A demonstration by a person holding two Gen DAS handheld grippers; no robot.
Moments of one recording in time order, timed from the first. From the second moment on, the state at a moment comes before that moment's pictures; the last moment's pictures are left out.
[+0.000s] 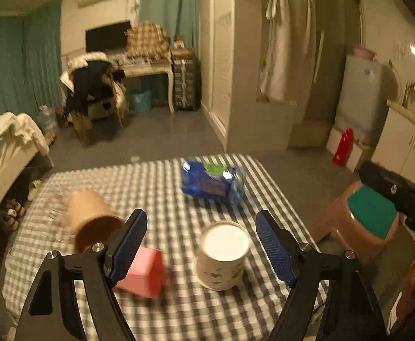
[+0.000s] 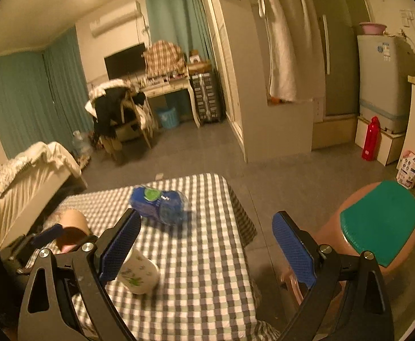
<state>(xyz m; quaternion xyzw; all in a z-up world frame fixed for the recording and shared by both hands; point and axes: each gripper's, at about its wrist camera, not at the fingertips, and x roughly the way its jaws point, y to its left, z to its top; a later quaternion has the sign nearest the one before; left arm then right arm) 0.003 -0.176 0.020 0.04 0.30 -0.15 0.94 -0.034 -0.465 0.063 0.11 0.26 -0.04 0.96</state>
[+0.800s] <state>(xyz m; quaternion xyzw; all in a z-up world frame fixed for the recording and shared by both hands) -0.086 -0.046 0.069 -0.05 0.20 -0.09 0.98 -0.113 -0.349 0.105 0.00 0.22 0.02 0.98</state>
